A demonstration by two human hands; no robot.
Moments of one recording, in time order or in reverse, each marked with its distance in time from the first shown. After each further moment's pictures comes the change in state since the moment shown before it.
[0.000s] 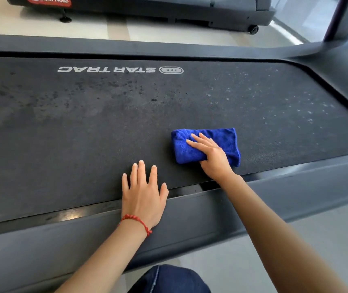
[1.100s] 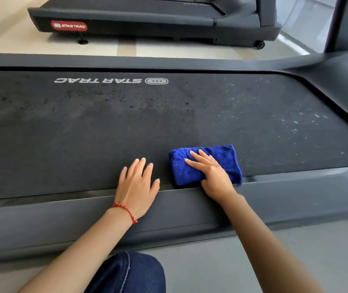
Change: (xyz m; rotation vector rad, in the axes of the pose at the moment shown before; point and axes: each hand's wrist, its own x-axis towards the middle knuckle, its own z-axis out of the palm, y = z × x) left_hand 0.014 0.097 0.010 0.051 0.000 0.060; right_hand -0.055 0.092 -0.060 -0.029 -0.093 -0.114
